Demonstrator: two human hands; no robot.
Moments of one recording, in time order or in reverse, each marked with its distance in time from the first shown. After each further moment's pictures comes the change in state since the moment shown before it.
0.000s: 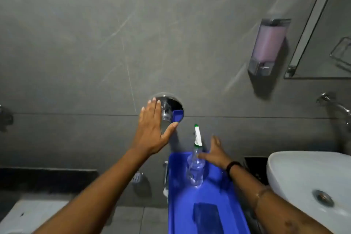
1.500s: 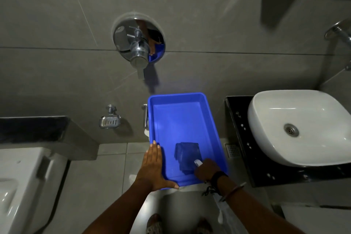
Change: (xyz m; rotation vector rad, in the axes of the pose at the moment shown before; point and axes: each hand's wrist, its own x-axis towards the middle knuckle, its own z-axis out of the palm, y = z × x) left_hand -0.242 -0.016 0.203 -0.120 -0.944 -0.126; right_hand -0.143 0.095 0.094 -0.154 -0.382 0.655
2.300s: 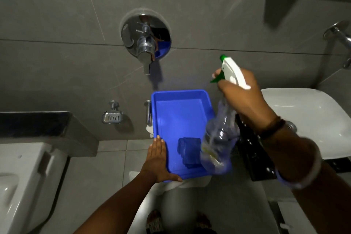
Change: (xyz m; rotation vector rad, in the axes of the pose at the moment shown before) left_hand -0.002 -0.002 -0.003 -0.009 -0.025 -0.003; right_hand -0.106 -0.118 -0.170 0.658 0.504 -0.743
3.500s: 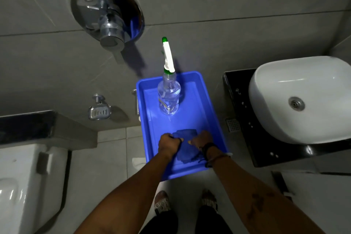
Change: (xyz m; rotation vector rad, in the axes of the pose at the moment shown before) left_hand 0.097 0.066 0.013 -0.930 0.086 -0.649; right_hand -0.035 0.287 0.080 -0.432 -0.386 0.922
